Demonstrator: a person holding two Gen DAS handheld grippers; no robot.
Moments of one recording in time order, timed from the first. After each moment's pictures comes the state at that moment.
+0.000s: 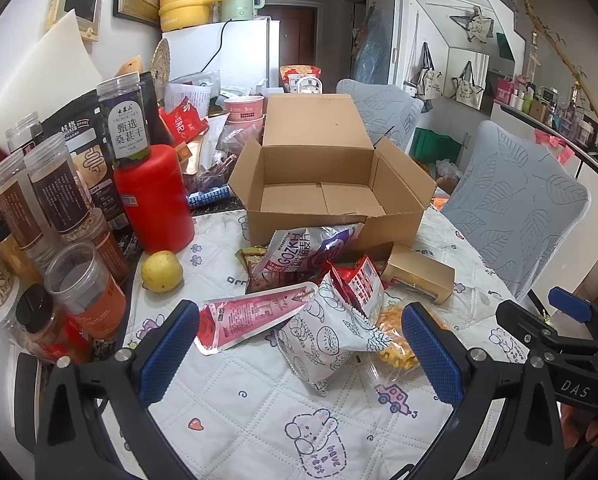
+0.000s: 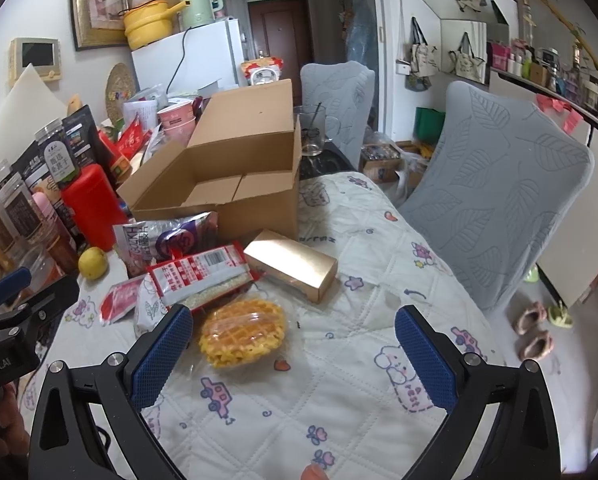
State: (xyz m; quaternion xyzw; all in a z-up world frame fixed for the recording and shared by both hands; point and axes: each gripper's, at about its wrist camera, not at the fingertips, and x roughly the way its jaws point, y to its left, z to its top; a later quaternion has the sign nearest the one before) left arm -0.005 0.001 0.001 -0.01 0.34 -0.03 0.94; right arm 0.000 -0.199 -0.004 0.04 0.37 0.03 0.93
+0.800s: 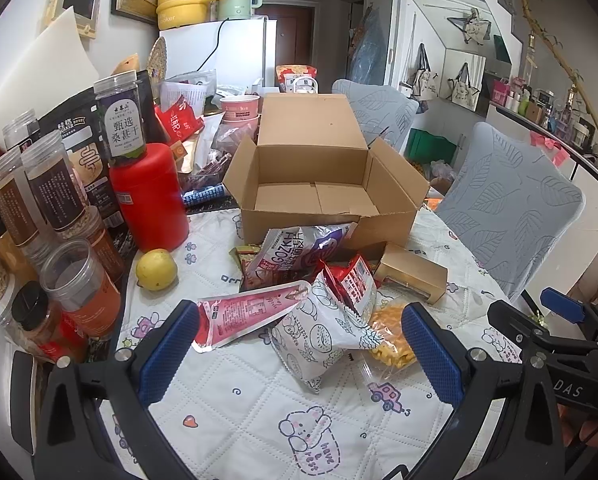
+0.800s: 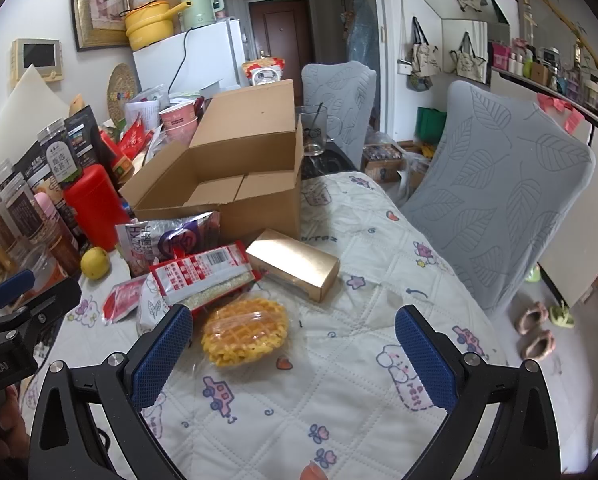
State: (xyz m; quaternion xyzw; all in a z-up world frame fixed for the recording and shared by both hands) left arm -0.009 0.000 0.001 -0.02 0.34 -0.03 0.94; right arm 0.000 -0.198 -0.006 0.04 0.36 0.03 0.93
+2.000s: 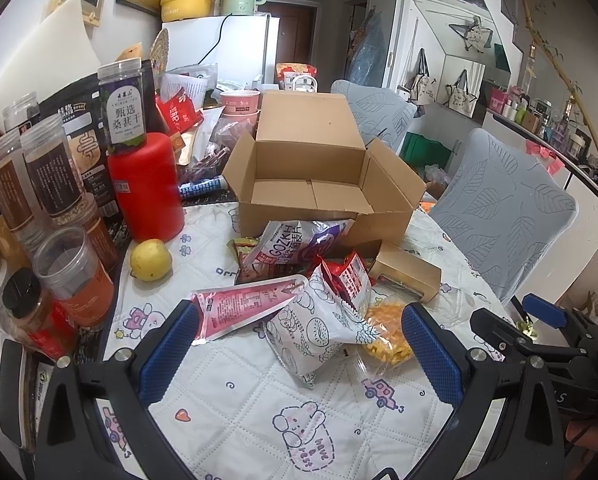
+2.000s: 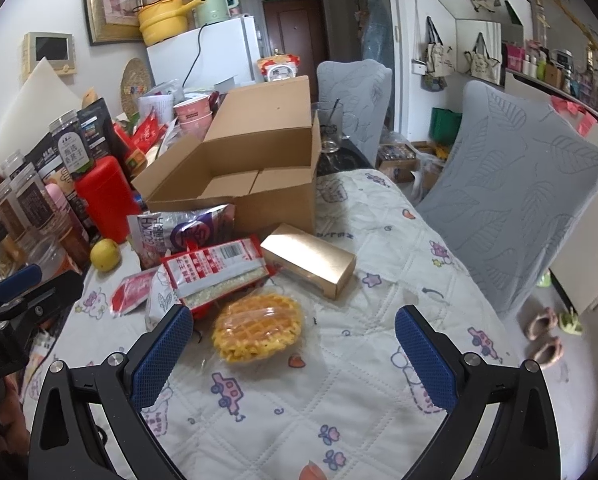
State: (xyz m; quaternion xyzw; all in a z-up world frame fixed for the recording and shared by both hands) left arm -0.012 0.009 -0.002 -0.04 0.35 -0.05 0.93; right arm 0.002 -0.190 -0.020 0.04 0.37 0.06 0.93
